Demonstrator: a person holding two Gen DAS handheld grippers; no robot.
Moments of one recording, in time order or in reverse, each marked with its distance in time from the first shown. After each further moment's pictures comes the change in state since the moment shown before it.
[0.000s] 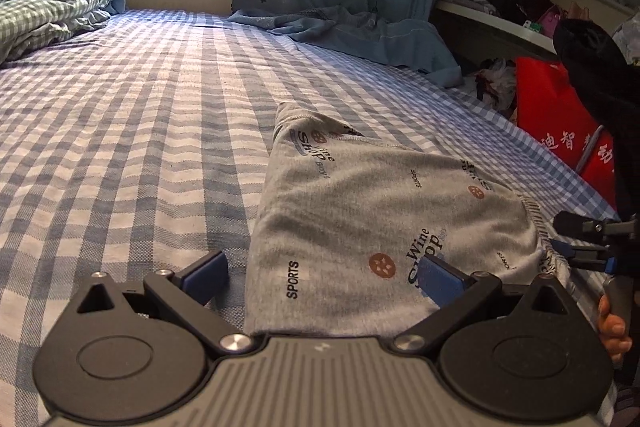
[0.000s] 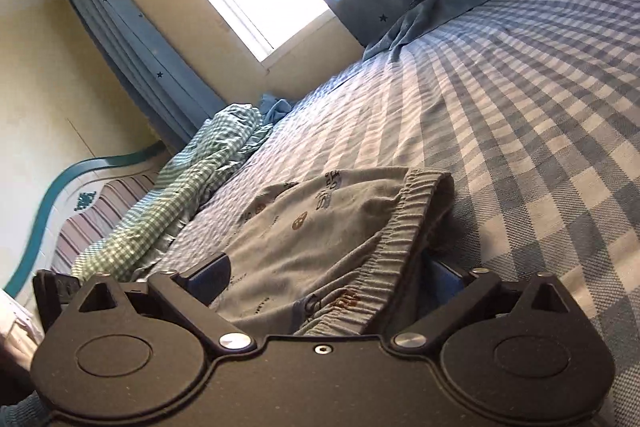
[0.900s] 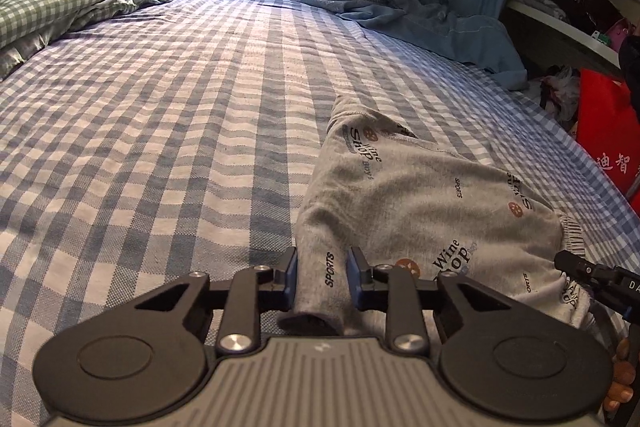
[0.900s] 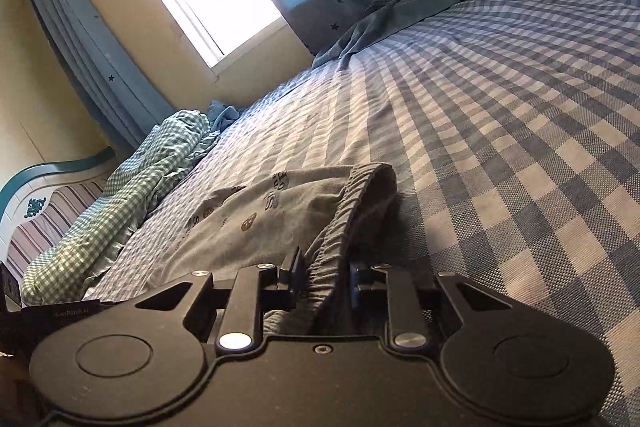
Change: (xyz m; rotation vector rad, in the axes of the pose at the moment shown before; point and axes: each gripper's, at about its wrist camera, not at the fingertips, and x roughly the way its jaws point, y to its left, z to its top) left arm -0.008 -0.015 0.016 -0.106 0.069 0.215; right arm 0.002 0.001 -0.009 0.010 -0.028 -0.163
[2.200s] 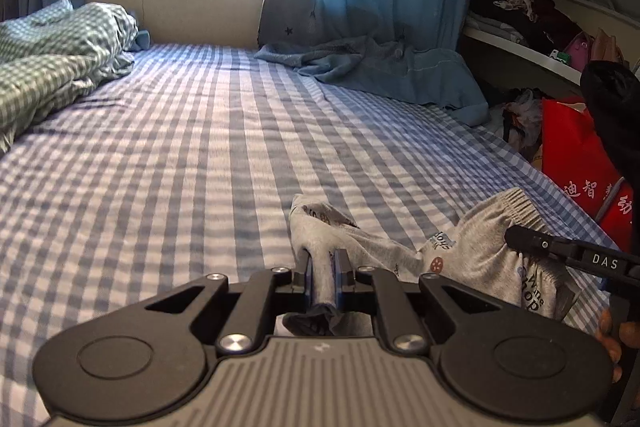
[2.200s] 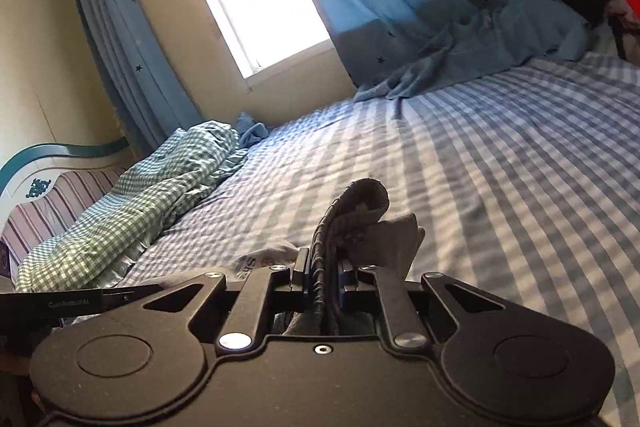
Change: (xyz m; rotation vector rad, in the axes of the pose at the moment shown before) left arm -0.028 0.002 0.090 0.117 -0.119 -0.093; right arm 0.039 0.109 0.077 -0.175 -0.057 0.020
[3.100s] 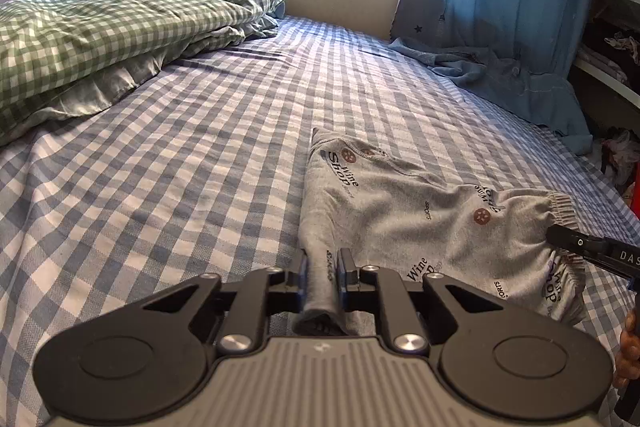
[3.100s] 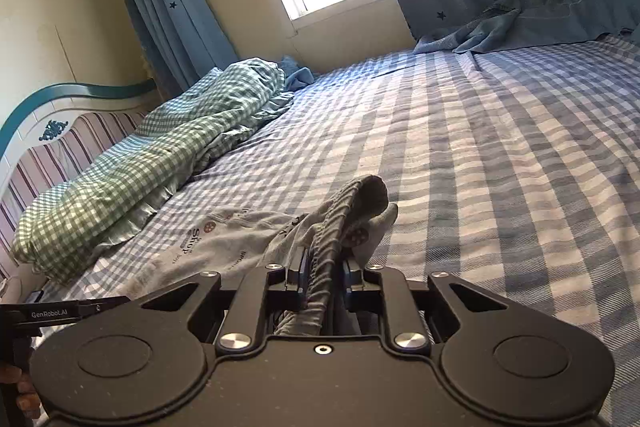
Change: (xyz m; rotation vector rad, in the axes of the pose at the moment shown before) left arm -0.042 0.139 -0.052 -0.227 0.041 0.240; right arm 0.103 0.094 -0.042 -0.082 0.135 0.043
